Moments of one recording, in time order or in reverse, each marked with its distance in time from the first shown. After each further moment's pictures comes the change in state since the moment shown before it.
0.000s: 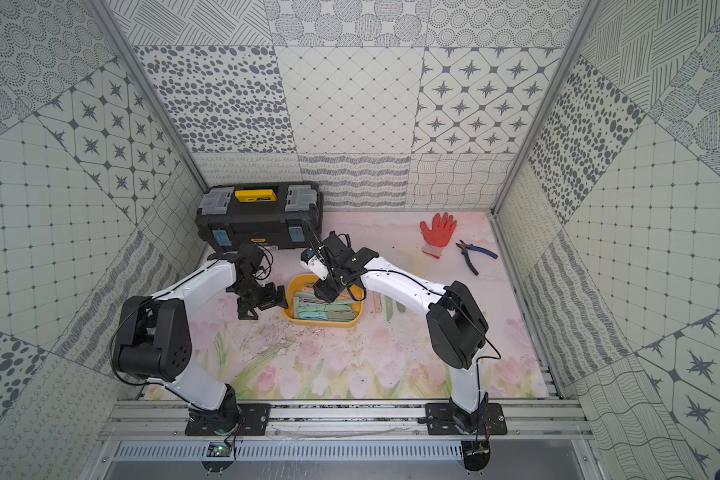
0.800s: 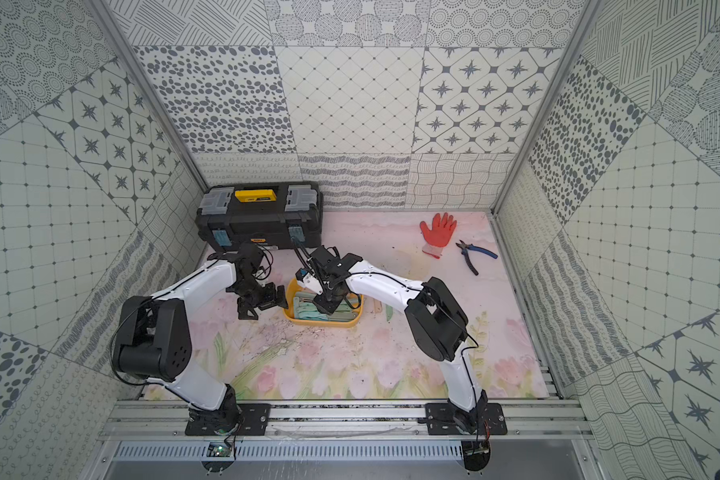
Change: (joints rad) left arm 0.000 0.000 0.000 0.000 0.000 0.000; right arm 0.033 0.123 0.061 -0.128 0.036 -0.077
